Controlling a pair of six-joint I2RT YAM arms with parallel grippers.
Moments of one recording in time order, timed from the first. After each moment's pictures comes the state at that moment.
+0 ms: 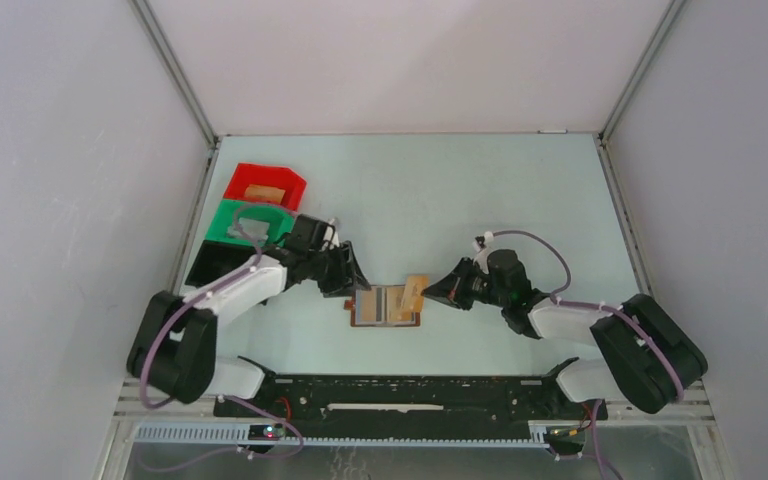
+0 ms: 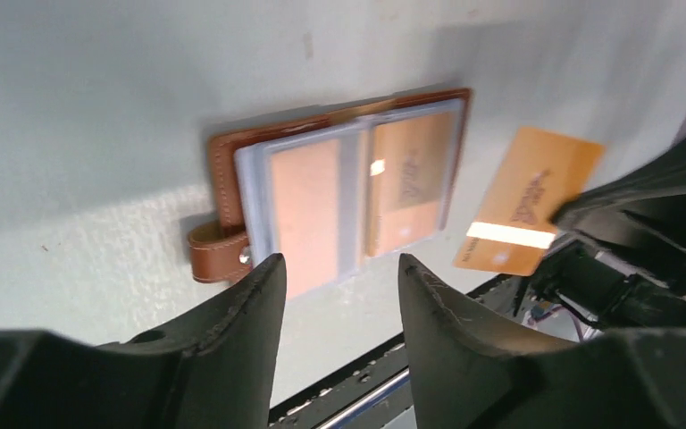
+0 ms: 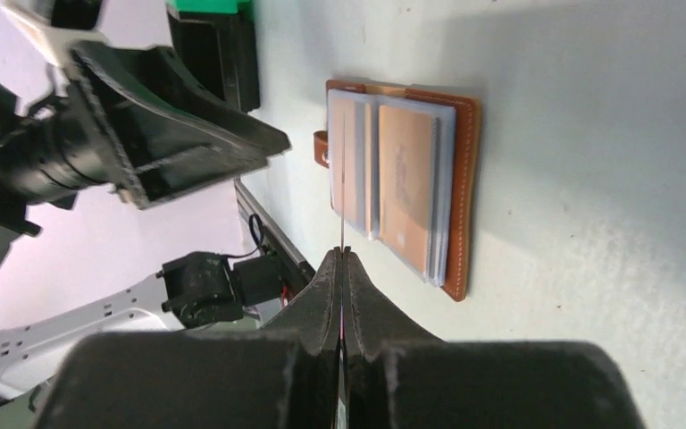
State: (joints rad) left arm -0.43 1.40 0.72 -0.35 0.39 -0.67; right arm 0.55 1.36 0.34 0.55 -0.45 1.15
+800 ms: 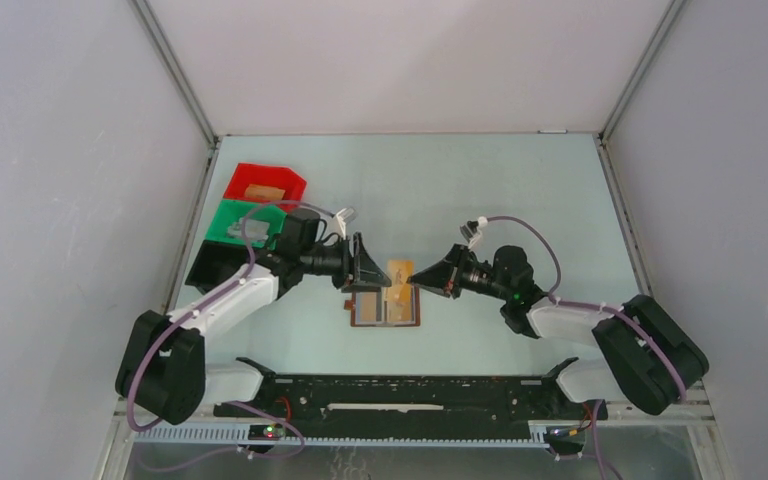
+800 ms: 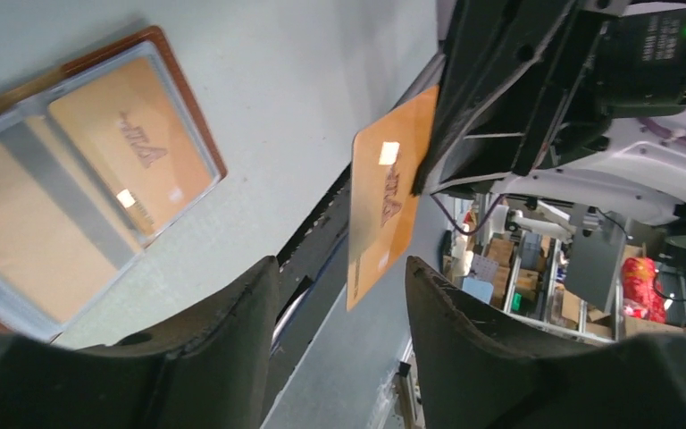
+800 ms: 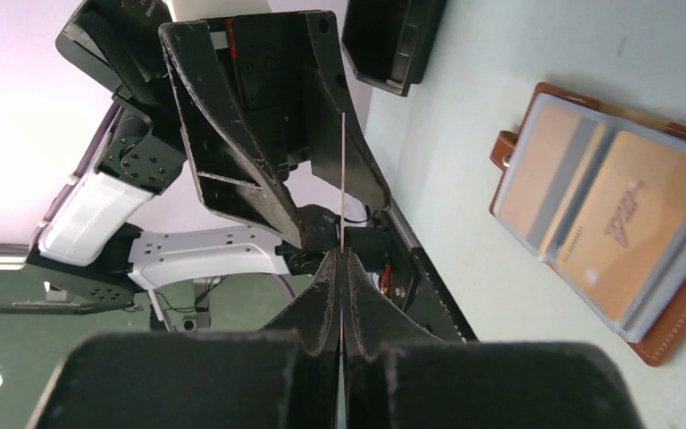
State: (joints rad) left arm -0.43 1.26 0.70 -0.16 0.85 -0.73; right arm 0.57 1.32 0.35 0.86 -0.61 1.26
